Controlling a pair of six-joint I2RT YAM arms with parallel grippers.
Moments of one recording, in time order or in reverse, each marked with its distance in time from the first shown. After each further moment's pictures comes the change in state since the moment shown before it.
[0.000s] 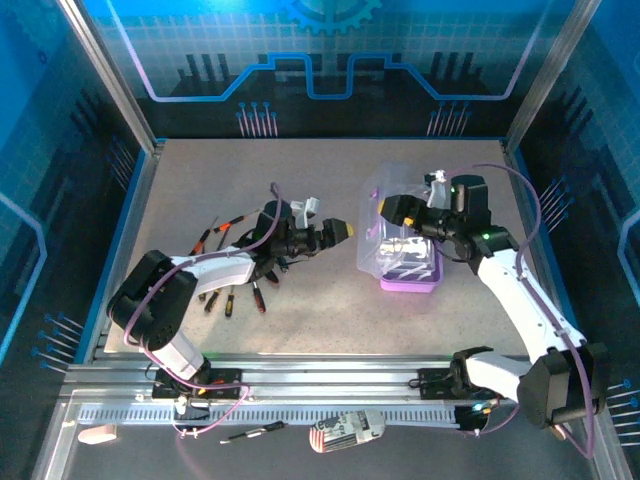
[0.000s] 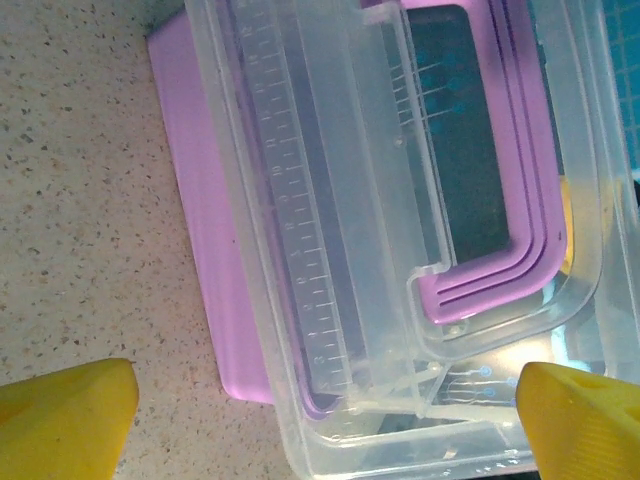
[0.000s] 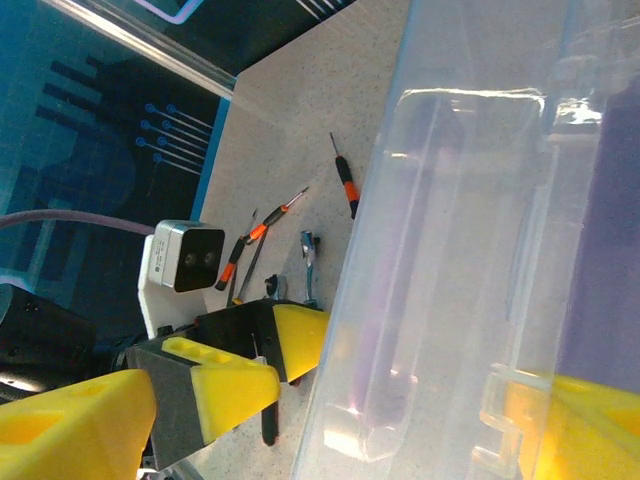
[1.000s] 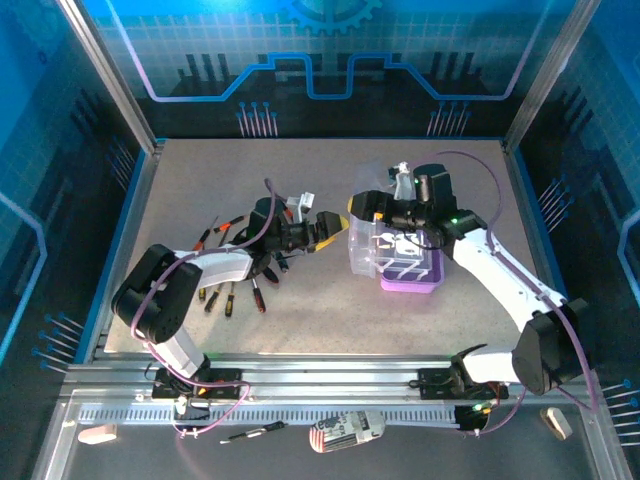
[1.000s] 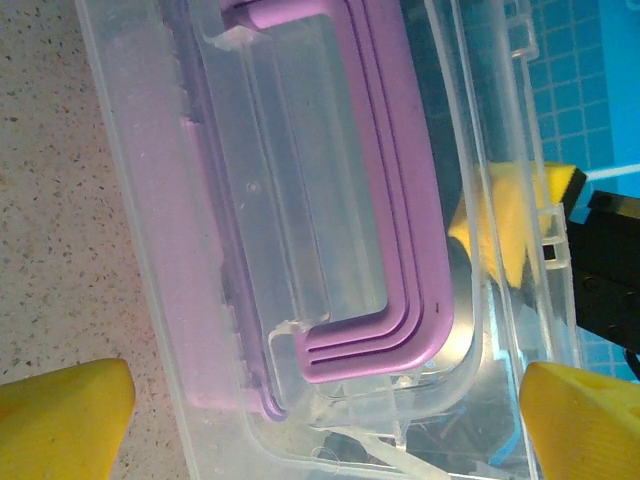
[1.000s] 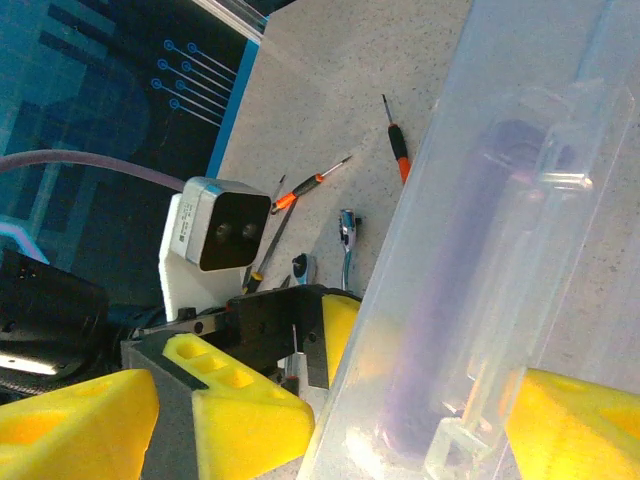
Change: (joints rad) left arm 0.057 0.045 -0.008 0.153 0.129 -0.085; right arm 0.163 0.175 0.103 0.066 0.055 0.006
